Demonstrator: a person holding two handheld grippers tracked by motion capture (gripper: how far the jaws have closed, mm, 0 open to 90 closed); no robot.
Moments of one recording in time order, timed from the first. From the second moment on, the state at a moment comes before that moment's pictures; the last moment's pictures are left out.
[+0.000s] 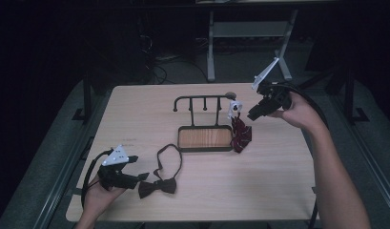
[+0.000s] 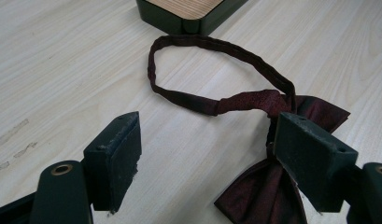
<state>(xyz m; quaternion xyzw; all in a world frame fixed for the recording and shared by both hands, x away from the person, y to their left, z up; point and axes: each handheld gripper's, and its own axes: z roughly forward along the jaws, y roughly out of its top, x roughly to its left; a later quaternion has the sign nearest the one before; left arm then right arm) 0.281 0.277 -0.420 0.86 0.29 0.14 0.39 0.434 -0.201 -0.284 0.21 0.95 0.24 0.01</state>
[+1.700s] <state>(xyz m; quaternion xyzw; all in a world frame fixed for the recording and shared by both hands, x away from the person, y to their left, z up) 0.303 0.267 -0.404 0.87 0.29 0.10 0.37 0.351 -0.229 -0.379 0.20 0.94 0.28 0.00</state>
